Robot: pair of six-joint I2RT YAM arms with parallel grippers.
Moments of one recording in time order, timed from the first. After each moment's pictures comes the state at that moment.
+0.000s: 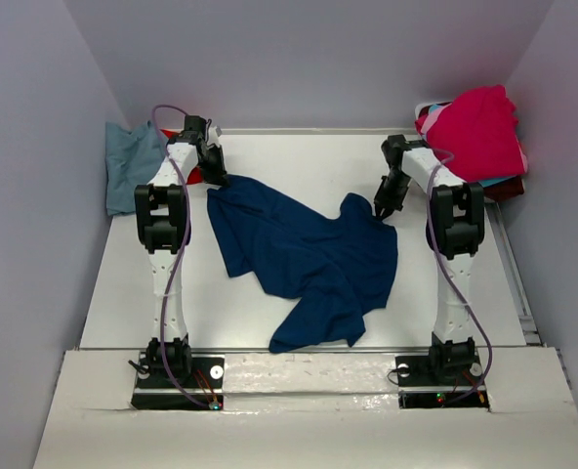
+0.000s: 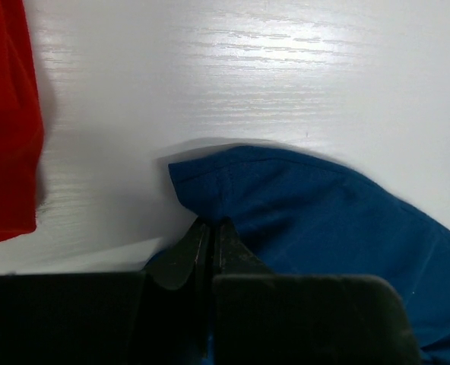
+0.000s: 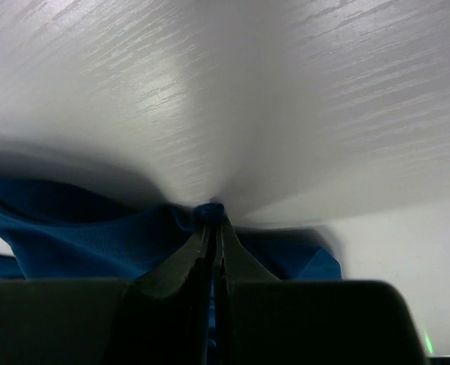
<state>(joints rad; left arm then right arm) -0.04 2.47 2.17 -0.79 0.31 -0.20 0.14 2.31 1.91 -1.10 -0.03 0.62</state>
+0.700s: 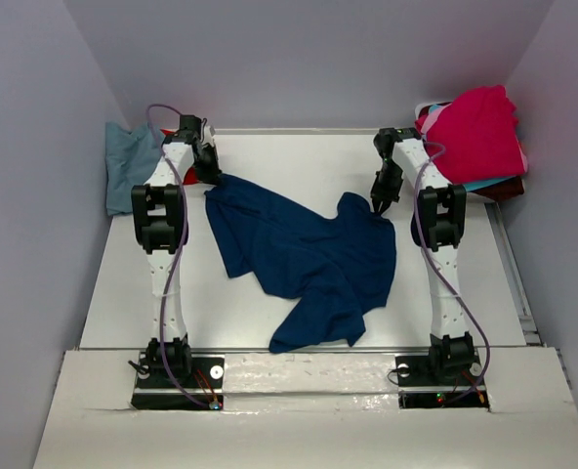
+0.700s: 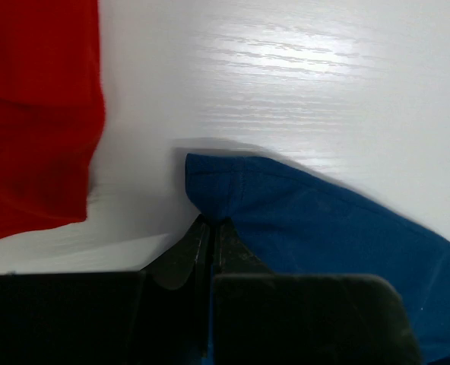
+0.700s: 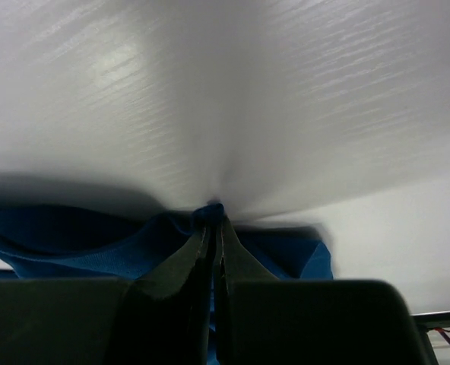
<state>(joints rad) -0.02 2.47 2.17 -0.79 0.27 -0.21 0.15 2.58 2.39 -1.43 0.01 0.57</state>
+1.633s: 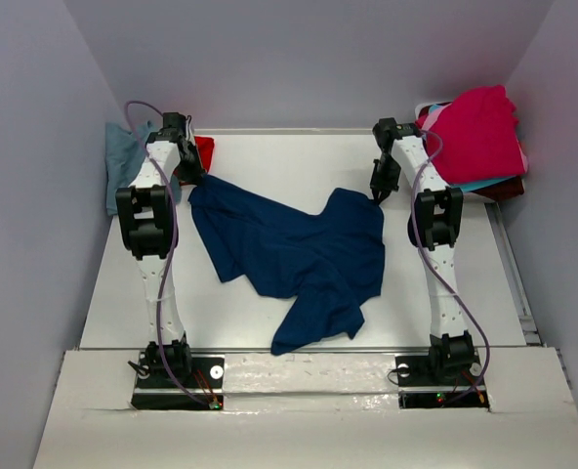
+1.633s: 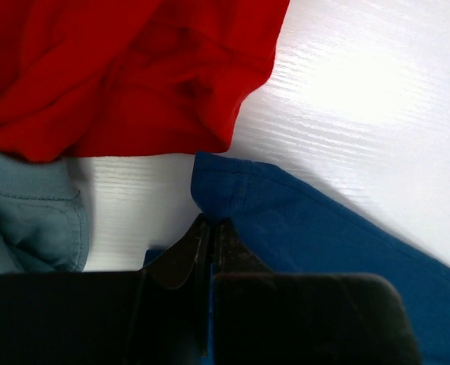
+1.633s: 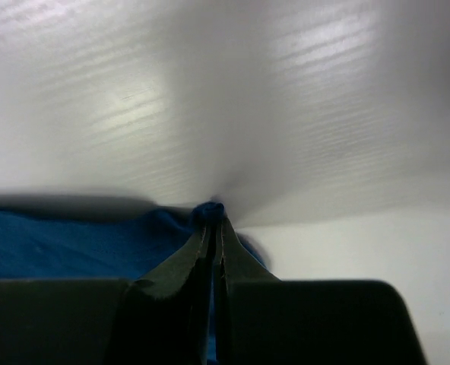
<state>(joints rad) 0.04 2.33 2.05 -0.80 0.10 -0.23 0.15 2.64 2.56 -1.37 0.07 0.48</state>
